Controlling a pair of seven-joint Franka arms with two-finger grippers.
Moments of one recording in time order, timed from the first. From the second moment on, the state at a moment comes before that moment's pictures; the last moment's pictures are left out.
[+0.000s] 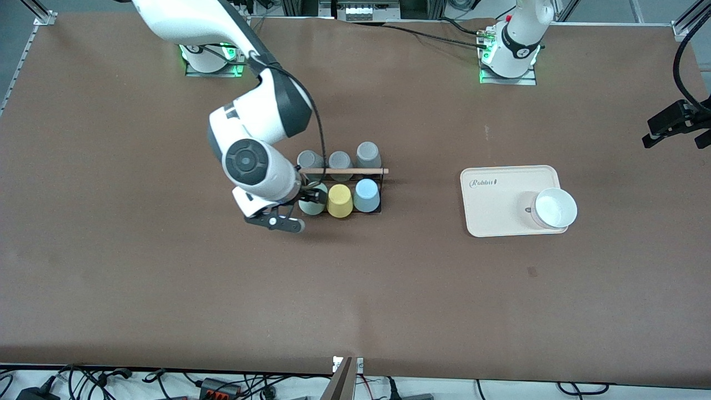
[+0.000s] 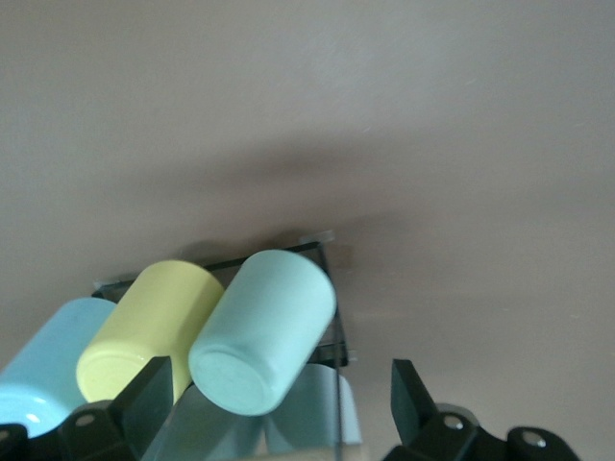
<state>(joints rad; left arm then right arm) 0.07 0.01 0.01 -1.53 -0.02 1.61 0.07 0.52 0.65 -0.02 -1.22 0.15 1.75 0.70</state>
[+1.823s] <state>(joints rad) 0.07 -0.01 0.00 -1.52 -0.02 1.59 0.06 -0.02 0.28 -0.02 -1.26 -0.01 1.60 0.00</state>
